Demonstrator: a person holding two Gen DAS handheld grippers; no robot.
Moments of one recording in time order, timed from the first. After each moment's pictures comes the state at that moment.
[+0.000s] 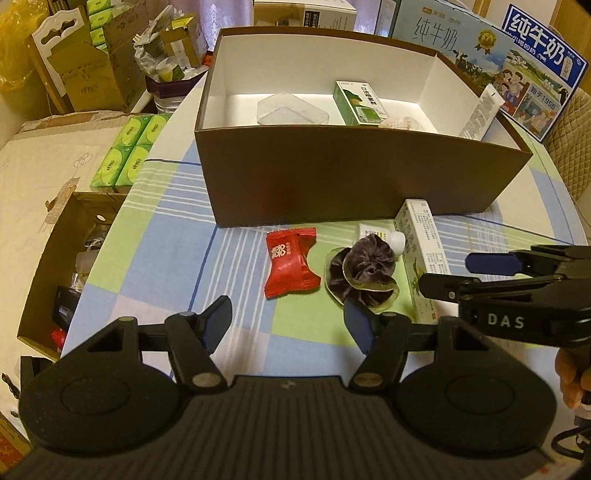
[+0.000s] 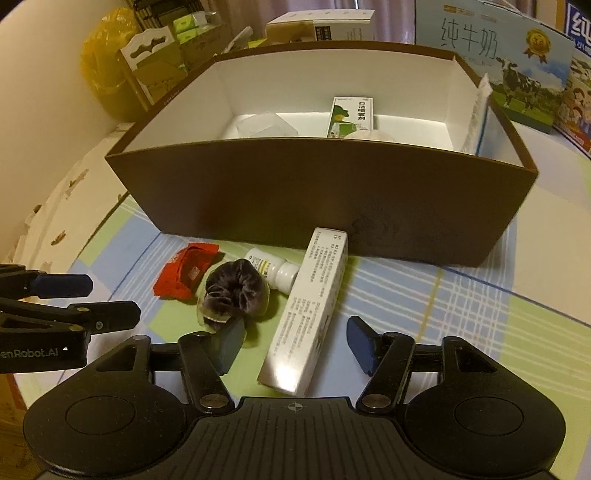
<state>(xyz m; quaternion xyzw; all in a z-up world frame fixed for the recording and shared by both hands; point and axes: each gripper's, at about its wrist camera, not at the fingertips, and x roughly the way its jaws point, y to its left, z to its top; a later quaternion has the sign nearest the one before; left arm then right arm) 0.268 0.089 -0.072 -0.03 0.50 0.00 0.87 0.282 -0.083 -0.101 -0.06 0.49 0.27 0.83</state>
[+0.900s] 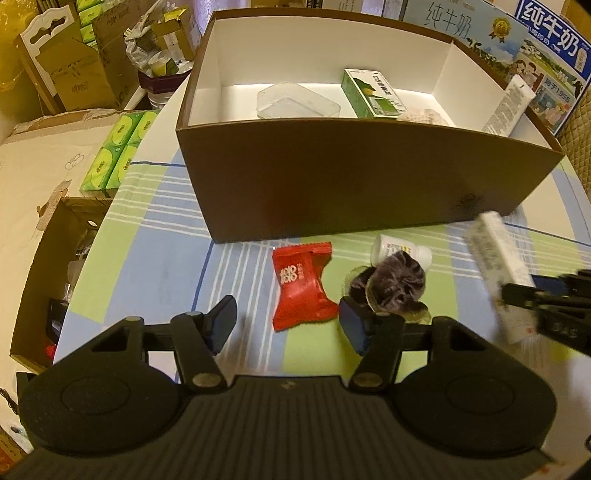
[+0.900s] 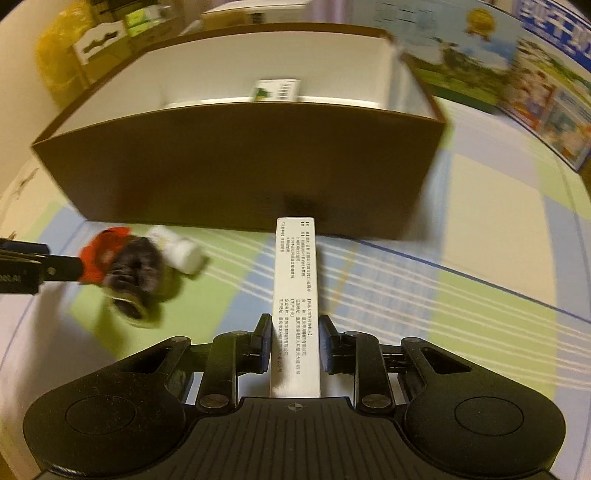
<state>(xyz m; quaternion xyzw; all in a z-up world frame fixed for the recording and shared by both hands) 0.305 0.098 -0.103 -0.02 0.51 0.00 0.86 0.291 -0.137 -0.117 -0.08 0.49 0.18 0.85</state>
